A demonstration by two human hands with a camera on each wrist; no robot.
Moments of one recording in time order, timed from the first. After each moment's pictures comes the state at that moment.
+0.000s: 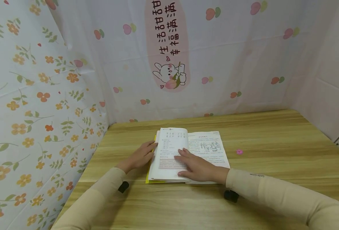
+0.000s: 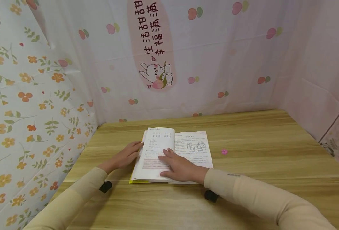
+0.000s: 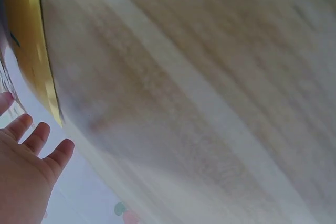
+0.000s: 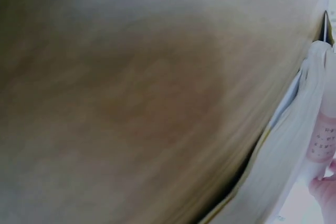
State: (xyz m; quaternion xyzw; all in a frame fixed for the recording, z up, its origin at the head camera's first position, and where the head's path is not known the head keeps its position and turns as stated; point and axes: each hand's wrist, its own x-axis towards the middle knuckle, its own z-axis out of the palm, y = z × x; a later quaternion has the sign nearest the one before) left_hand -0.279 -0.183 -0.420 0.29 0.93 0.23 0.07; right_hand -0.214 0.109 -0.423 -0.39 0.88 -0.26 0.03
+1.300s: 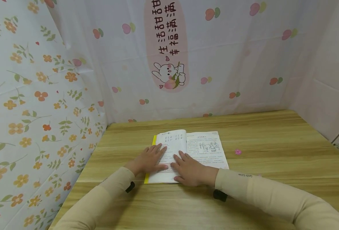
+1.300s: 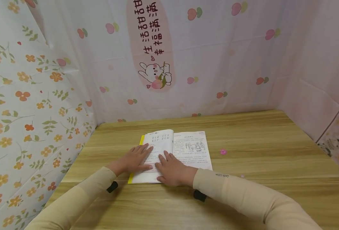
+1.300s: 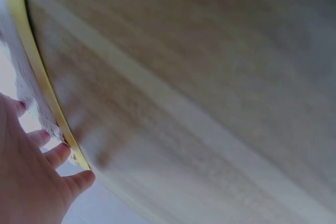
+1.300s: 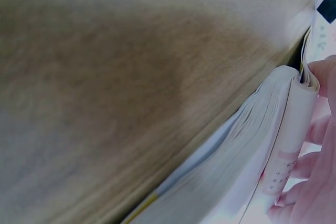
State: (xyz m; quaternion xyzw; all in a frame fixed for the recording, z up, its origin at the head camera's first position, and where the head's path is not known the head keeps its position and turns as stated) left_hand -0.272 -0.151 -0.429 0.34 0.94 -0.04 0.06; right_hand -0.207 0.078 -0.416 -0.40 0.91 0.03 0.03
